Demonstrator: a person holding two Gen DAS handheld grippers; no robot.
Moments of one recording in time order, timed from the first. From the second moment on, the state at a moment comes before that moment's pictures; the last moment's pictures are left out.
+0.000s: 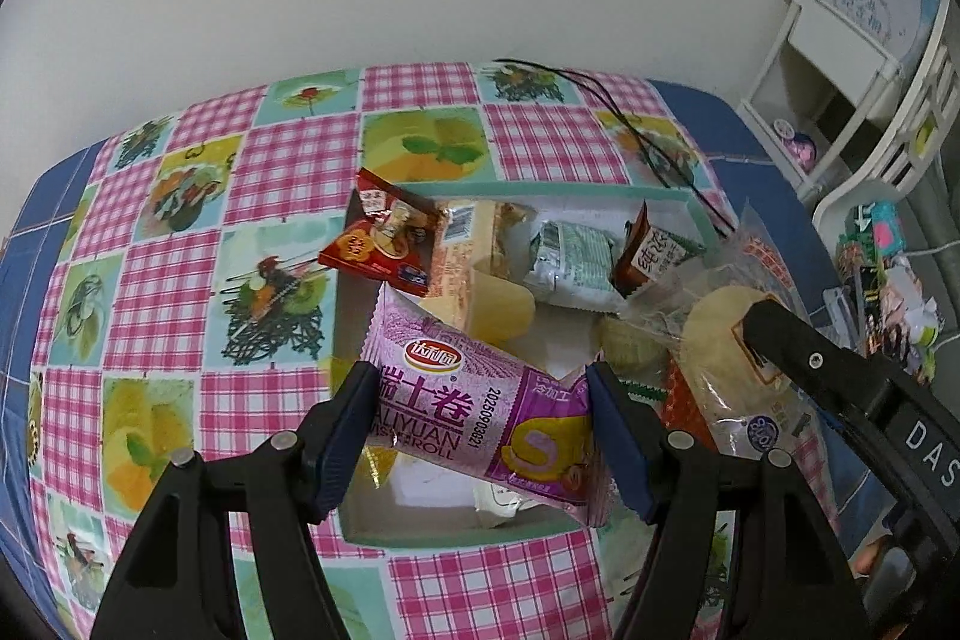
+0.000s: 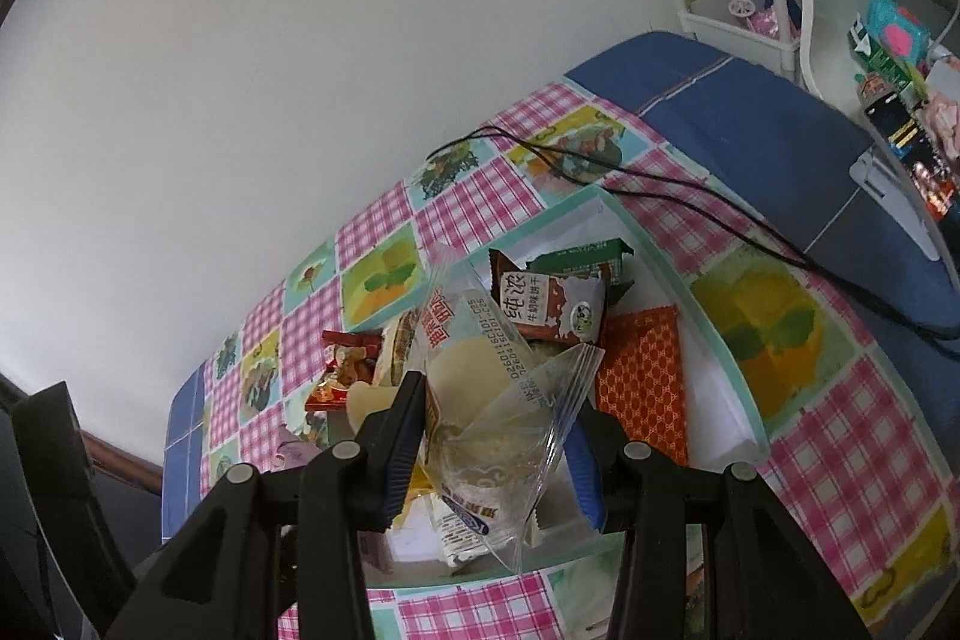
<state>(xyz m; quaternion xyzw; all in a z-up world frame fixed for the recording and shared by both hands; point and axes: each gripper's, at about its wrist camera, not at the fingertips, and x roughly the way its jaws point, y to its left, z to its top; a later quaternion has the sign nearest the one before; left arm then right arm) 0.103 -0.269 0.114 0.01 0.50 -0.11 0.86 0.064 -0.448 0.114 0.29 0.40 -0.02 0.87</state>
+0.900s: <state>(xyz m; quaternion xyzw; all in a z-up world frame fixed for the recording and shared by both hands) 0.116 -0.297 0.088 0.08 0.51 -0.12 0.85 0.098 -0.433 0.075 0.24 0.46 -0.03 0.86</state>
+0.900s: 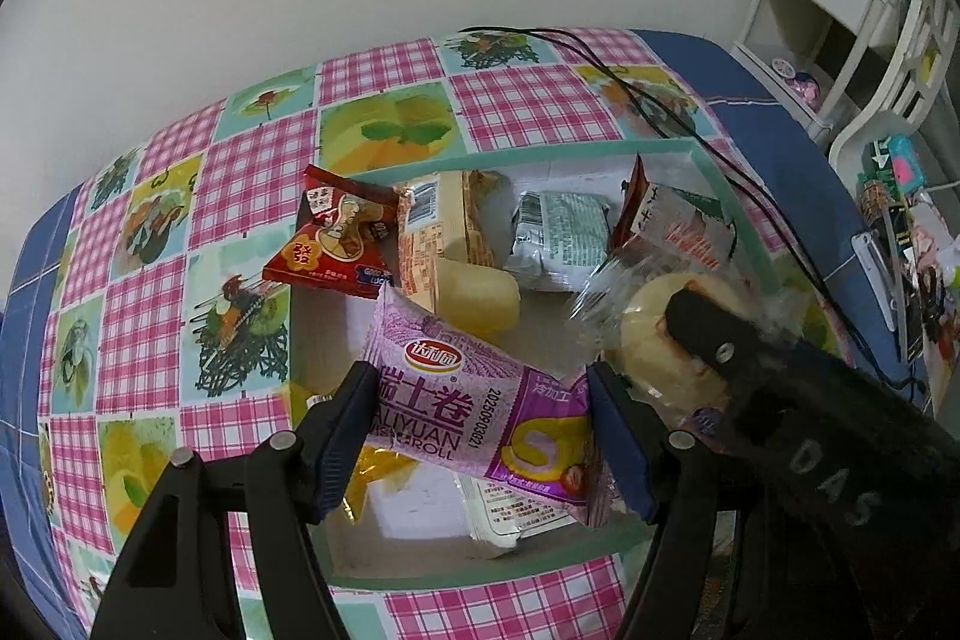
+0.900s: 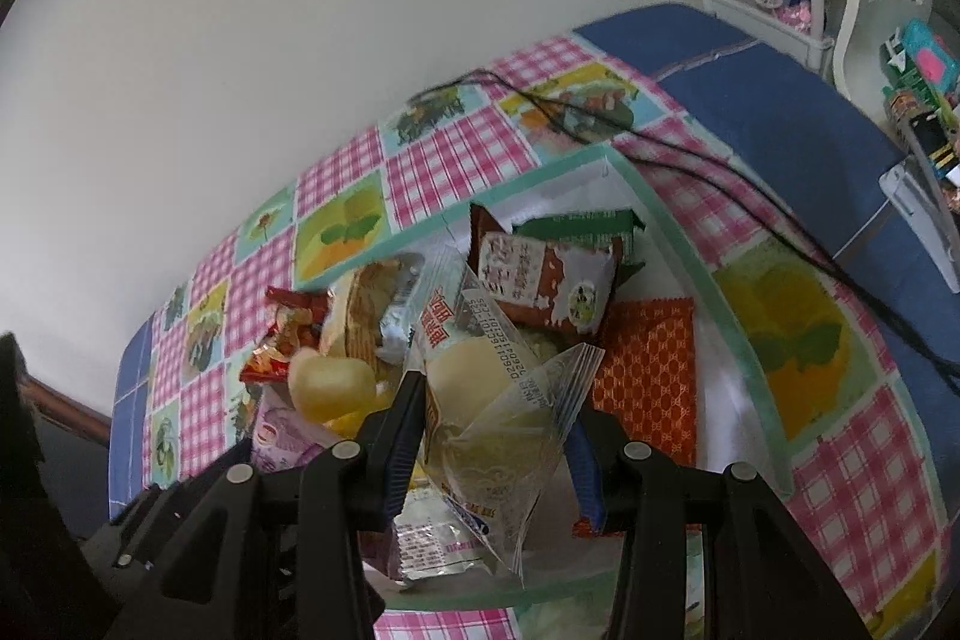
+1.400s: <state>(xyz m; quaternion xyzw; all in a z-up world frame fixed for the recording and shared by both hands) 0.113 -0.307 0.078 0.11 0.52 -0.14 0.83 0.100 -0.434 0.061 0.25 0.48 -0.03 0.84</state>
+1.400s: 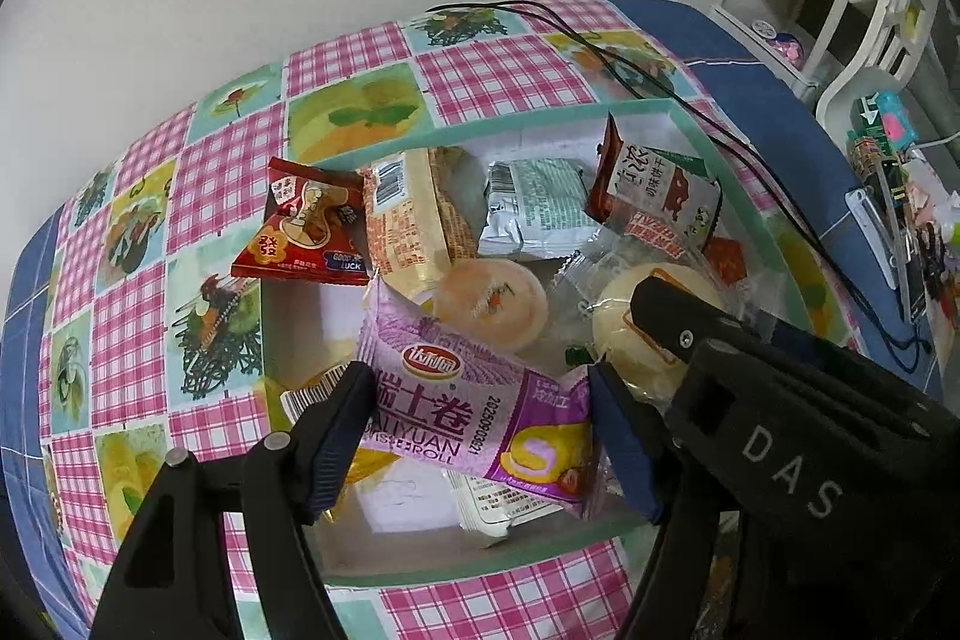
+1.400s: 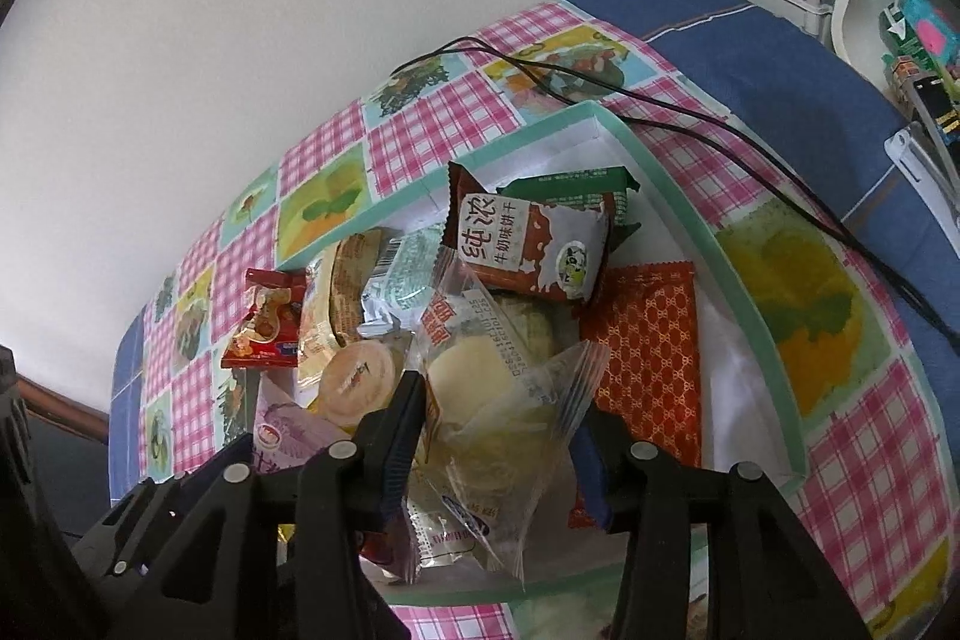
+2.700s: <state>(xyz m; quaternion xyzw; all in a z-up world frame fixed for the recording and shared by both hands) 0.134 -0.238 0.093 0.03 0.54 -0.06 0.84 0.093 -0.442 0.073 0.23 0.46 -0.07 0.85</state>
